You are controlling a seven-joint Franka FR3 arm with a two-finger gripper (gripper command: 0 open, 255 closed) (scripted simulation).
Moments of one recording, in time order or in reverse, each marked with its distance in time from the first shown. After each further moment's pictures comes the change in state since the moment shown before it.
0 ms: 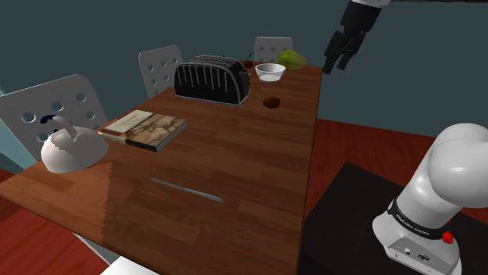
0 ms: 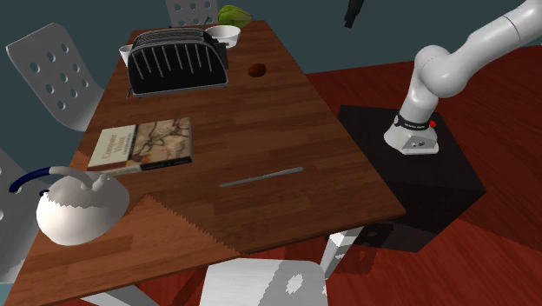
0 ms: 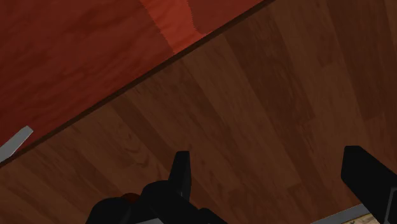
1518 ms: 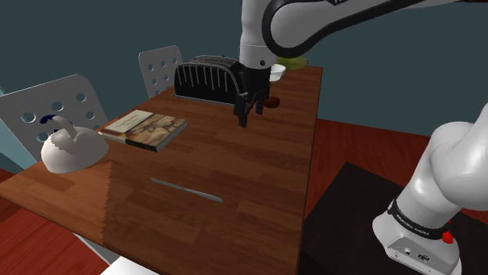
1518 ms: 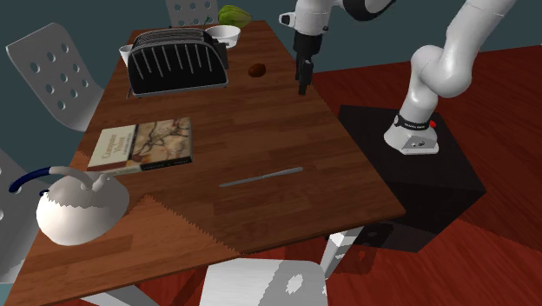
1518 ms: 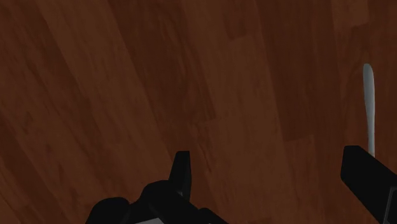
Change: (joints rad) arm 0.154 0.616 0.276 0.206 0.032 0.296 0.142
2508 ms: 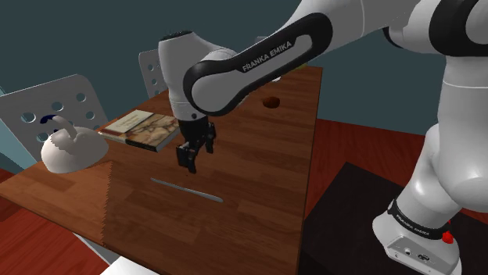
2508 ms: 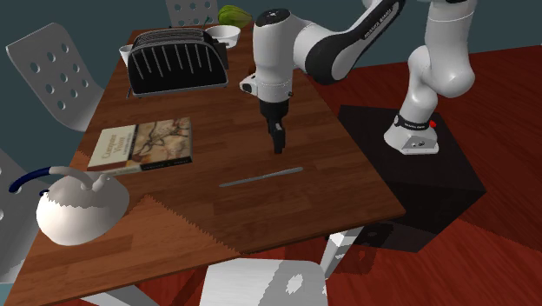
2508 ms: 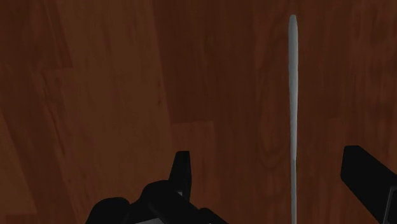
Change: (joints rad) arm 0.140 0.535 0.111 0.409 -0.163 0.012 0.133
